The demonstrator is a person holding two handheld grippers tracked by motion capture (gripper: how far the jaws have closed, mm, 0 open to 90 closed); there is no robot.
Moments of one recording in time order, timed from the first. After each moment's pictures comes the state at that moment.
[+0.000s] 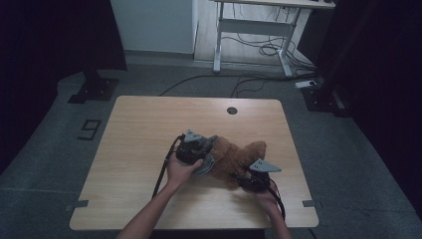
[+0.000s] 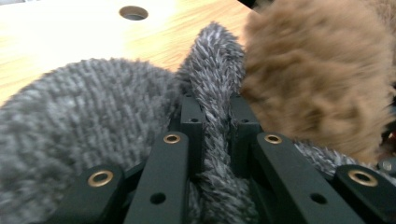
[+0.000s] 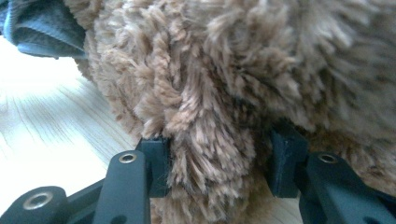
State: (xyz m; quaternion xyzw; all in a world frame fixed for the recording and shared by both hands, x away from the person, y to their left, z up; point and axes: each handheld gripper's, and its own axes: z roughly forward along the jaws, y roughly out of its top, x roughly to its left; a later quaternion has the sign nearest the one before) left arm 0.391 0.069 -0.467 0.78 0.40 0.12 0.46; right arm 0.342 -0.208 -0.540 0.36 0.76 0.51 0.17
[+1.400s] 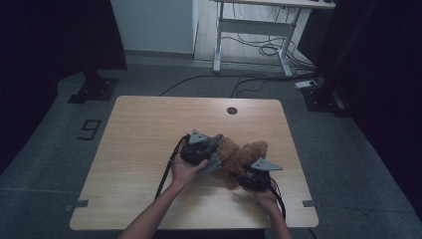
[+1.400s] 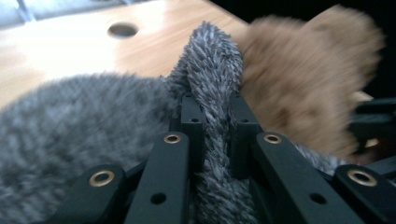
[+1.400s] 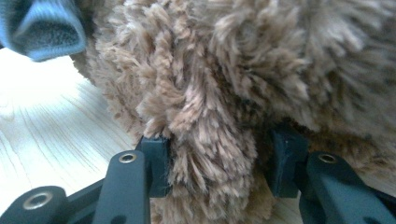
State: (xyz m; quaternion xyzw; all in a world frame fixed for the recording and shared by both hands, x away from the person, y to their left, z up) left arm 0.390 0.053 -0.466 0.78 0.38 0.14 0.47; right arm 0.346 -0.212 -0.543 0.38 0.75 0.52 0.15
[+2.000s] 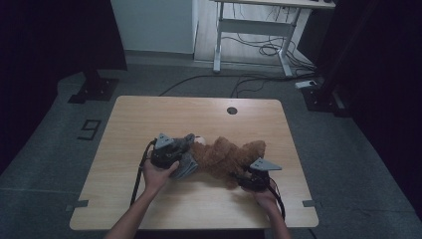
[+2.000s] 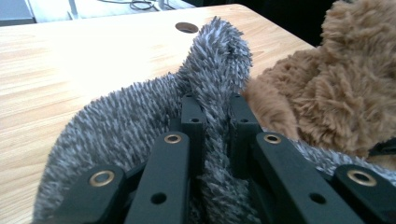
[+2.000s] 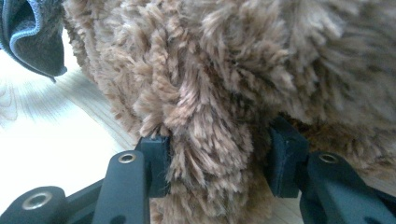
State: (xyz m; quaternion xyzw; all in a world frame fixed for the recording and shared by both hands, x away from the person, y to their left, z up) left arm 0.374 0.134 -0.473 0.75 0.43 0.17 0.48; right arm 0.346 -0.209 -0.542 0.37 0.75 0.52 0.15
